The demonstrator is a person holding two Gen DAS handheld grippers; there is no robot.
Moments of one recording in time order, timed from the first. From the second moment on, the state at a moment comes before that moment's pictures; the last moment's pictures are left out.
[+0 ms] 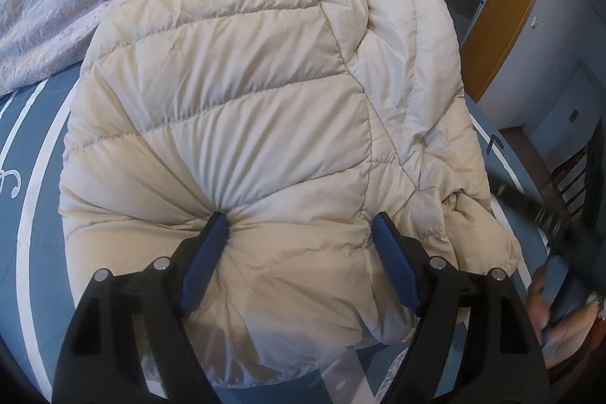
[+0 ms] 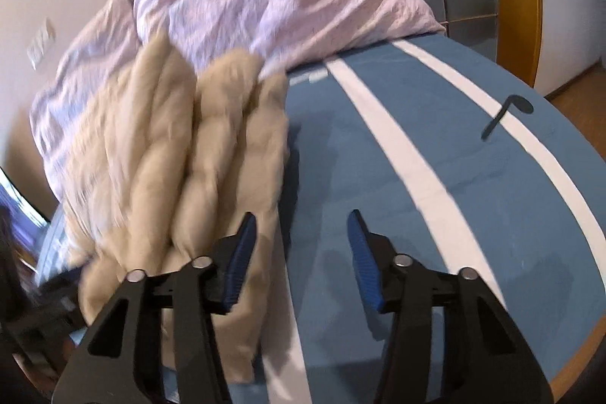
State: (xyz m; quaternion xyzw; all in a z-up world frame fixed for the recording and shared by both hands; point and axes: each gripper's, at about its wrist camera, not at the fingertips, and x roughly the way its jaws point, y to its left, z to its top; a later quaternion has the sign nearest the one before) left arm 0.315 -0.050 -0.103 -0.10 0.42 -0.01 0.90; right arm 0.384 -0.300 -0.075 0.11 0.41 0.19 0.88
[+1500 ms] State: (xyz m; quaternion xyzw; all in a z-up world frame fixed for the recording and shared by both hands) left arm 0.306 -0.055 -0.076 -0.10 0.40 -0.04 0.91; right arm 0.432 -0.246 -0.108 0.03 0.46 0.18 0.87
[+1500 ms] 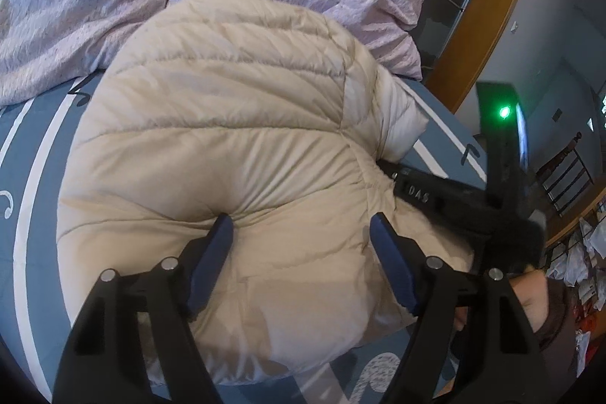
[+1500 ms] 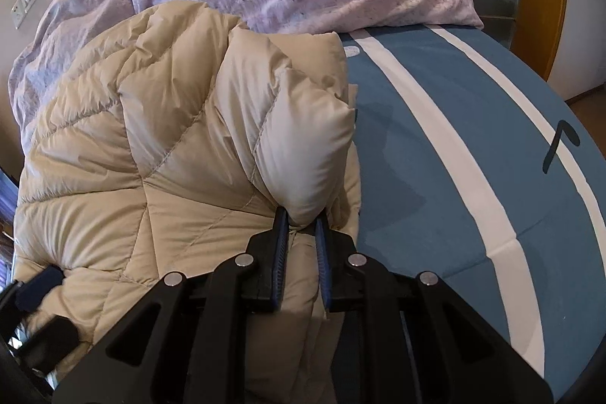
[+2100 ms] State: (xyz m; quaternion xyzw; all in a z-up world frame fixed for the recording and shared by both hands) left arm 0.337 -0.023 -0.026 -0.06 0.36 0.02 0.93; right arm 0.429 -0.243 -0.108 0.01 0.45 0.17 0.88
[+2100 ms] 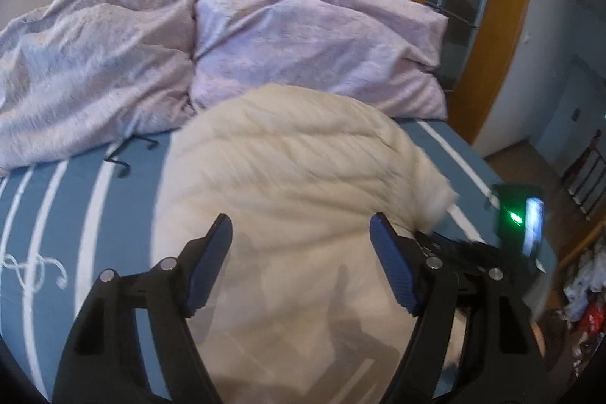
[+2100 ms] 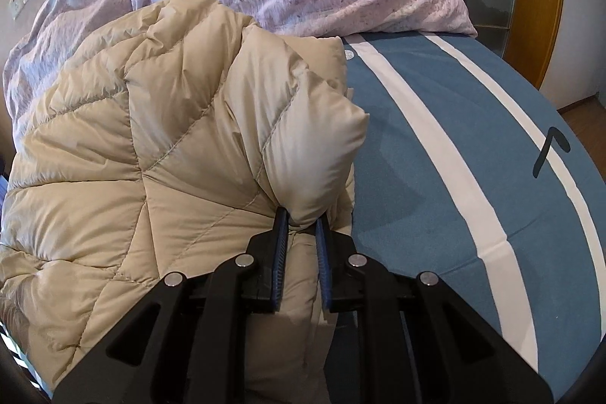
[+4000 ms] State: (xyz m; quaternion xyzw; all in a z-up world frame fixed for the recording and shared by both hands) left arm 0.414 0.059 -0.122 -0.07 0.39 0.09 0.92; right arm 0.429 -0.240 -0.115 0.00 0.42 0.13 0.90
